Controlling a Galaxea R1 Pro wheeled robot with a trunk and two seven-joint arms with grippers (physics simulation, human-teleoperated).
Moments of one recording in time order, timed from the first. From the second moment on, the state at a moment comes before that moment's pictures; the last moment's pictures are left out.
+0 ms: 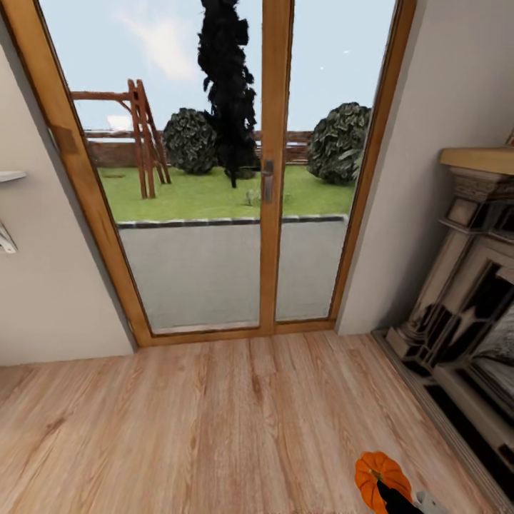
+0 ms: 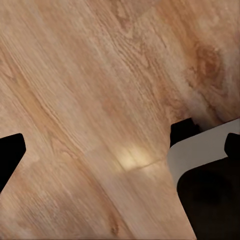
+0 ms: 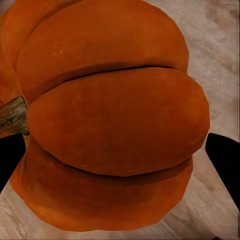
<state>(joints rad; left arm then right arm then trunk) -0.29 -0.01 -0.70 -0.30 0.20 0.30 0.30 -0.41 -0.20 0.19 -0.11 -0.98 -0.16 0.24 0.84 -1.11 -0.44</state>
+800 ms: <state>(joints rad) -0.28 0.01 -0.70 -0.09 0.20 0.12 0.29 -0.41 -0.20 0.19 -0.11 -0.97 -0.16 0.24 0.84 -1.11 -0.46</state>
